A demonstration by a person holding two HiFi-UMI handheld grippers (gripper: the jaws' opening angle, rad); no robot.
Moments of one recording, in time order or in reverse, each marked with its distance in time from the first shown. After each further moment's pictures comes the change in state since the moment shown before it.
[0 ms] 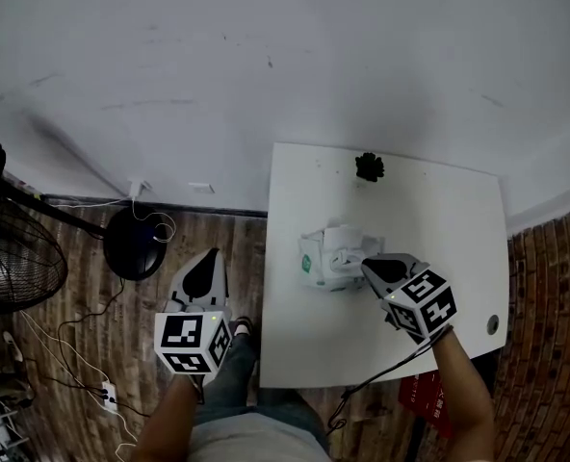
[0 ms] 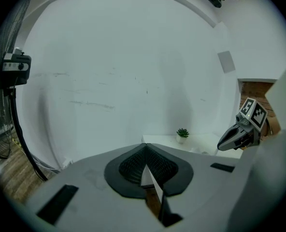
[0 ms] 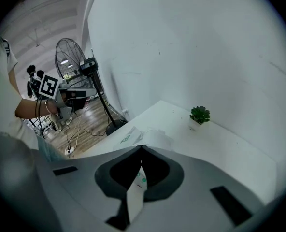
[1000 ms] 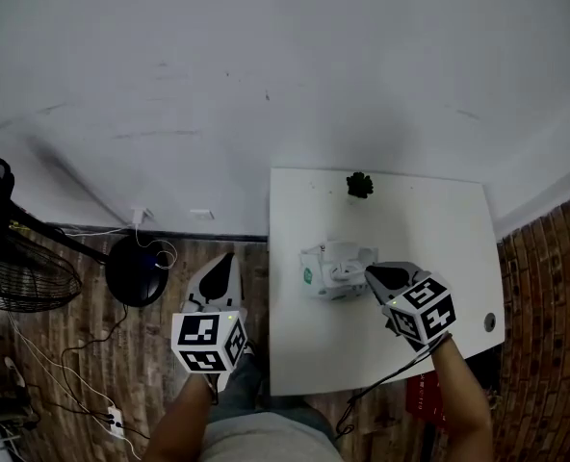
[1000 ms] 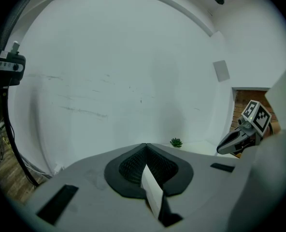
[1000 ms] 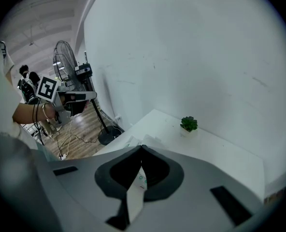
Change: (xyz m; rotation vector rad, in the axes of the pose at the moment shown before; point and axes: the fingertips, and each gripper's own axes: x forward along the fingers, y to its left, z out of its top) left arm 0.001 -0.015 0.034 -0.011 -0.064 -0.079; right arm -0.035 0.008 0.022 0.041 -0.064 -0.116
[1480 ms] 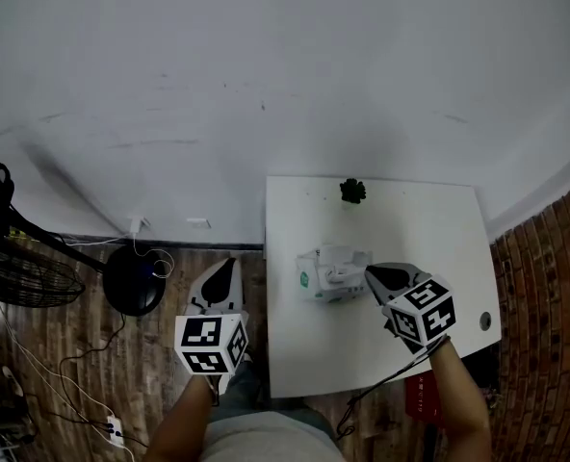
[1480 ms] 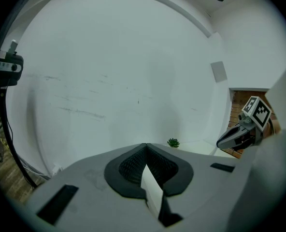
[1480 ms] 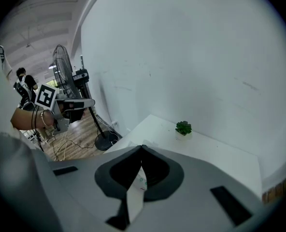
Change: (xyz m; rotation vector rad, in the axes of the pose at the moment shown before) left arm -0.003 -0.007 0.002 0.008 -0.003 -0.028; right arm -0.019 -0.001 0.012 0.034 -0.052 -0.052
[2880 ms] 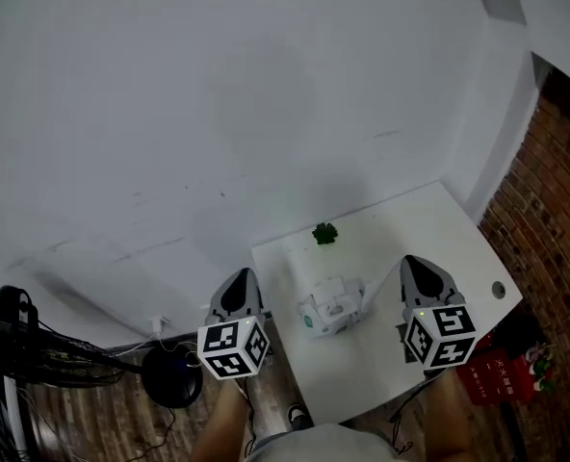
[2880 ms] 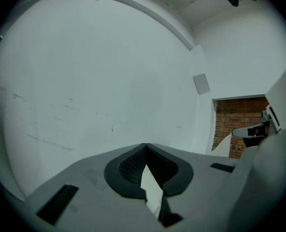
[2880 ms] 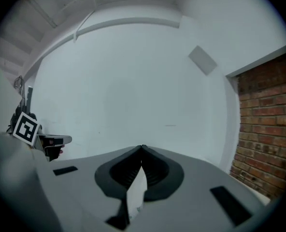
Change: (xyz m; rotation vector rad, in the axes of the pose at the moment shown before) left arm 0.045 -0.060 0.102 0.094 -0.159 -0.198; right arm -0.157 -0.047 0.045 0.346 -0.572 -0.633
